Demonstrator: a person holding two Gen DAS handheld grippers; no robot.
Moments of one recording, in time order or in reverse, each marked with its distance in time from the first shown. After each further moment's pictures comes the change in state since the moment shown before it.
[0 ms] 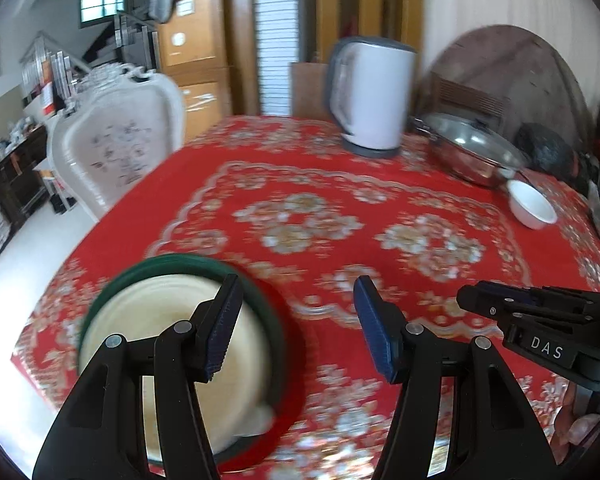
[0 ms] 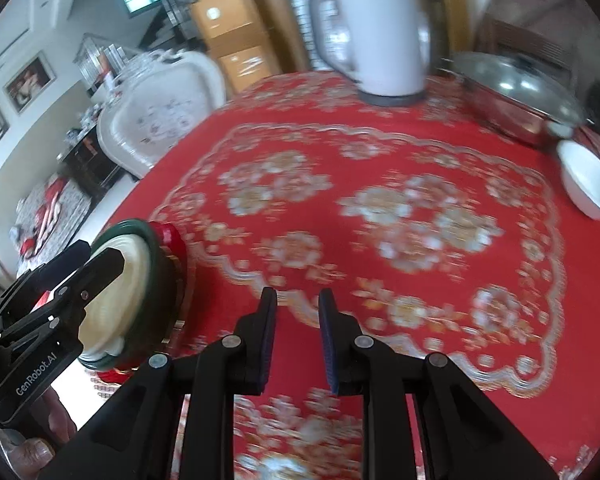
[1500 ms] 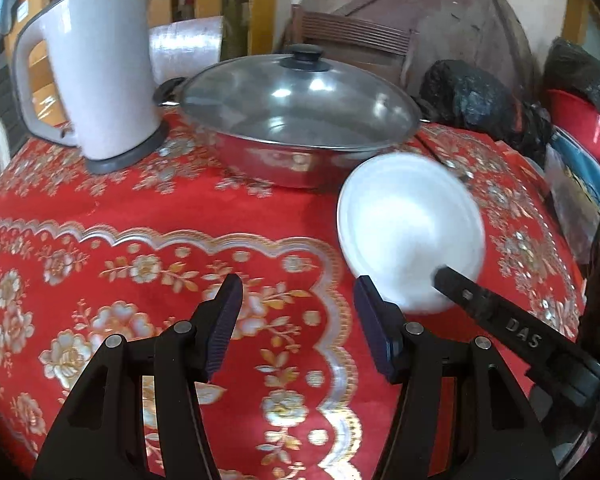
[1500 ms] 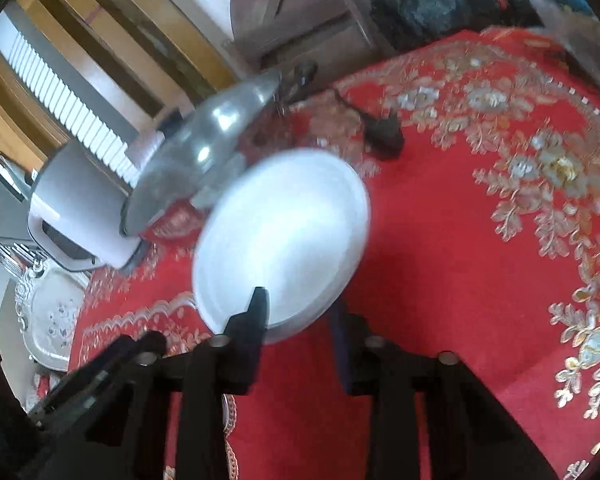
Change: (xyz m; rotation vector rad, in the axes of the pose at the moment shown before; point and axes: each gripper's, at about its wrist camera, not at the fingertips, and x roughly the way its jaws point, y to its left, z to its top) left arm 0.181 -0.299 0.095 0.119 0.174 -0.260; right arm -0.020 -0.336 0.035 0.591 -0.231 -0.129
